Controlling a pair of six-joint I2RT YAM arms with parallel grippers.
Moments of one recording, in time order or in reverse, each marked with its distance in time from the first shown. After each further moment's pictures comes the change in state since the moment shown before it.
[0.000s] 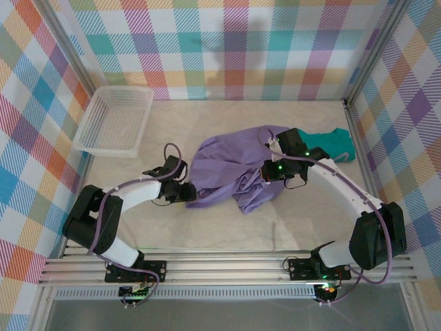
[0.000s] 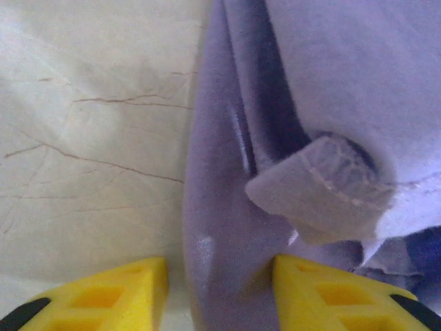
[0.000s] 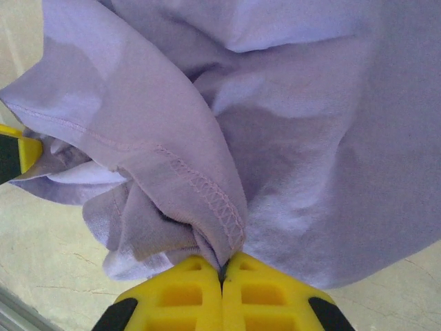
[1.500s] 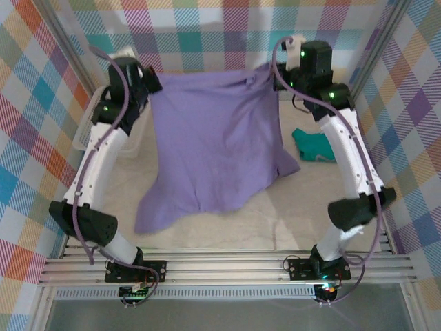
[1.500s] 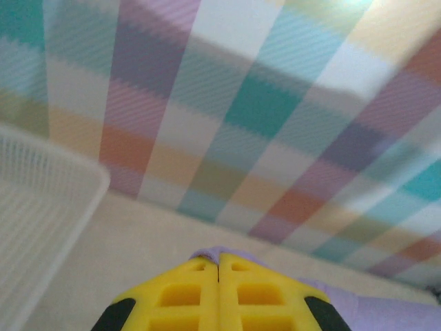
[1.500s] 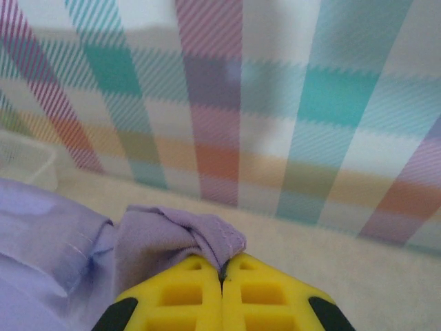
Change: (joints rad) left arm 0.229 0.079 1.185 -0.128 -0.308 0.035; right arm -0.093 0.373 1.149 0.005 0.287 -0.230
